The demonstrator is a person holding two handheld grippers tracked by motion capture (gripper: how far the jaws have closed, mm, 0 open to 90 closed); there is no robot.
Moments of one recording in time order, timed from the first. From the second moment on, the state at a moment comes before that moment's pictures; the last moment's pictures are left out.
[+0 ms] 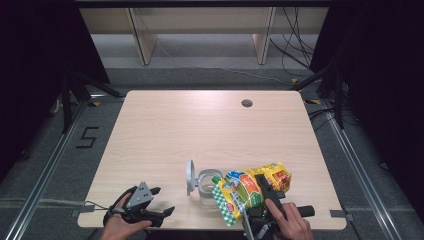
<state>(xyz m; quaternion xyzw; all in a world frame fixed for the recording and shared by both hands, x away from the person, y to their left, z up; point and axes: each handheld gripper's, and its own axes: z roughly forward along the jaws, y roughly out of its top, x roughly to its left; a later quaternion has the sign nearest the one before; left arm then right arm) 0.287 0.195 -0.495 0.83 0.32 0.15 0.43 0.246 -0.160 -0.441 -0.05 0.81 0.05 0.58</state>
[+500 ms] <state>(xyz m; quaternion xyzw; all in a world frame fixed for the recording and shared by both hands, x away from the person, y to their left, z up) 0.287 0.195 -0.497 0.83 0.33 0.14 0.43 0.244 -0.159 -0.443 -0.08 0.79 0.00 0.60</state>
